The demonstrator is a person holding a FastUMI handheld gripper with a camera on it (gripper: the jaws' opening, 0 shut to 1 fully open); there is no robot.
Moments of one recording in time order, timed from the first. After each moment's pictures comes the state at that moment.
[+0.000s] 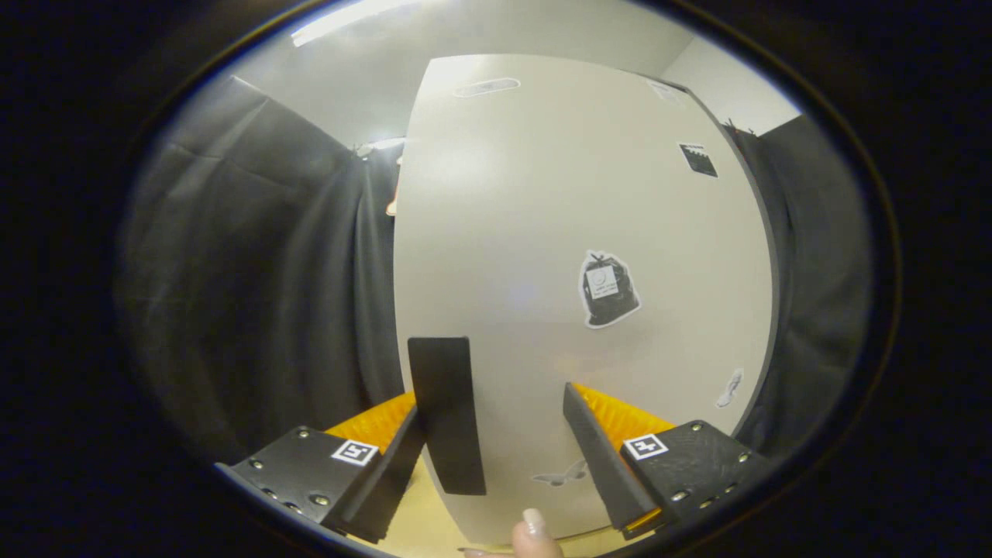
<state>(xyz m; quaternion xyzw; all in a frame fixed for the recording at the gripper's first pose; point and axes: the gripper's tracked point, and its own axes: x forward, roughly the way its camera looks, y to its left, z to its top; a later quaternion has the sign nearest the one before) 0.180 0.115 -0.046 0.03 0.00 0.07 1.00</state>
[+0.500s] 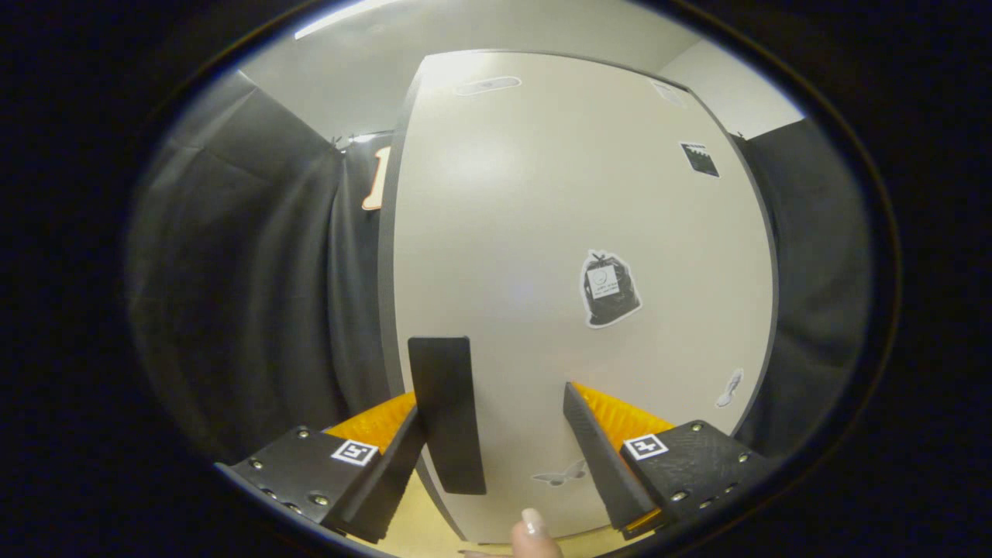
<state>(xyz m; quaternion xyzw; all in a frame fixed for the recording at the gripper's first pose) 0.195 0.117 -0.049 0.03 0.01 0.03 1.00</state>
